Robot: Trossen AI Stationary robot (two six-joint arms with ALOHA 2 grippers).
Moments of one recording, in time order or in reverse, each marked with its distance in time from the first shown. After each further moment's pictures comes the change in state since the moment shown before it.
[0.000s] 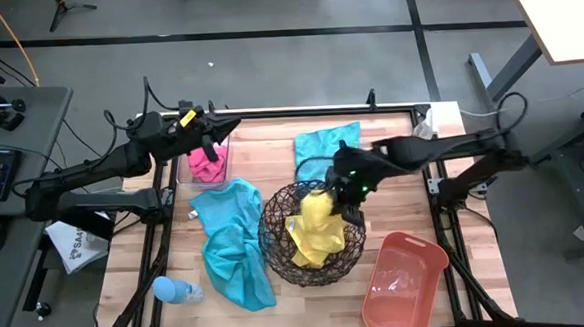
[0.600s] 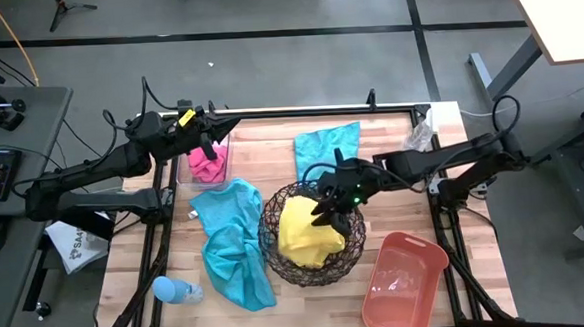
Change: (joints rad) left arm 0.000 0.000 0.000 0.023 0.000 -0.053; right arm 0.089 -0.011 -0.109 0.408 0.106 0.143
